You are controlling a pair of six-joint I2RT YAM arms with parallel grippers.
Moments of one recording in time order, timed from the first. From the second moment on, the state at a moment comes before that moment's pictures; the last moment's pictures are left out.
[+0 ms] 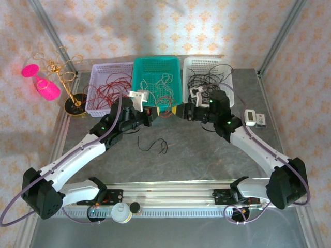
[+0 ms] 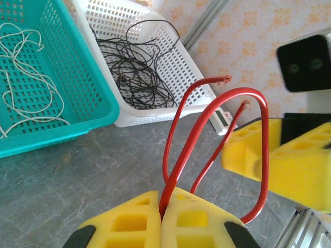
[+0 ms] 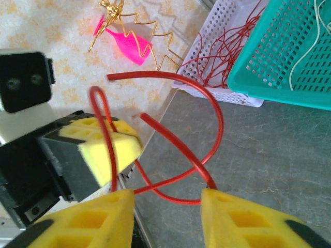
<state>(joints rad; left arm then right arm) -0.56 1.14 0.93 -0.15 0.19 -0.52 0.47 1.25 0.91 0.02 -0.70 0.67</state>
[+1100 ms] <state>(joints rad) -0.56 1.00 0.88 0.09 0.17 -0.56 0.46 1.07 0.91 -0.20 -0.44 0.77</state>
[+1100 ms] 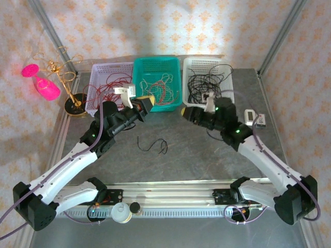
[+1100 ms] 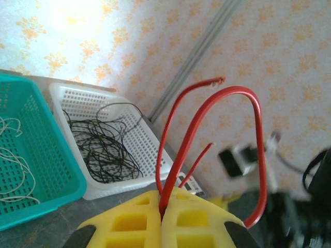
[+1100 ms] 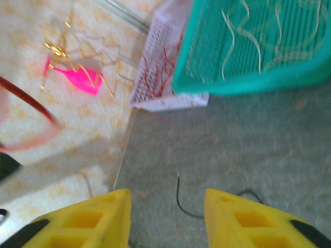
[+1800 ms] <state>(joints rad) -0.56 0.97 0.87 0.05 0.45 -0.49 0.48 1.29 1.19 -0.20 -1.03 0.51</state>
